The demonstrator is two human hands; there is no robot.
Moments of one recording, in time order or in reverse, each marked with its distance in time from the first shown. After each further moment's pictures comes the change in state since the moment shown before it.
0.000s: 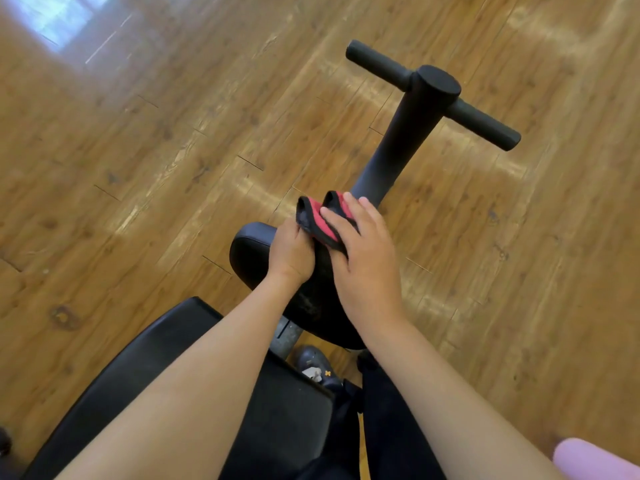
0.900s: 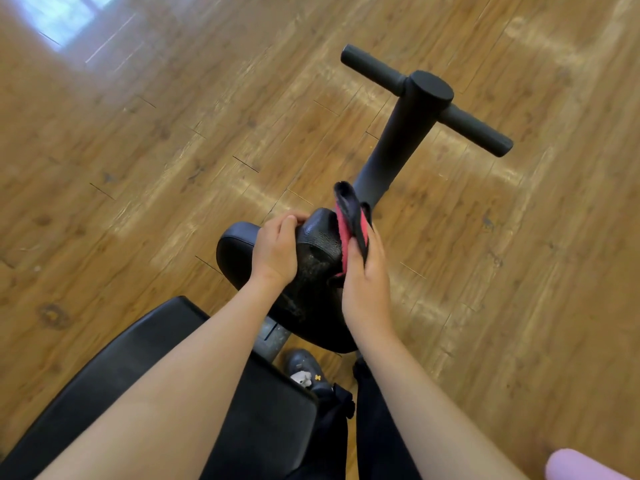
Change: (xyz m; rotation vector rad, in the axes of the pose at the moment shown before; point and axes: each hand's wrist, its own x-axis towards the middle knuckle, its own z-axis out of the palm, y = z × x) left_hand -0.003 0.001 0.007 -0.075 0.093 0.099; right_hand -0.014 0.023 0.003 0.685 0.041 0.386
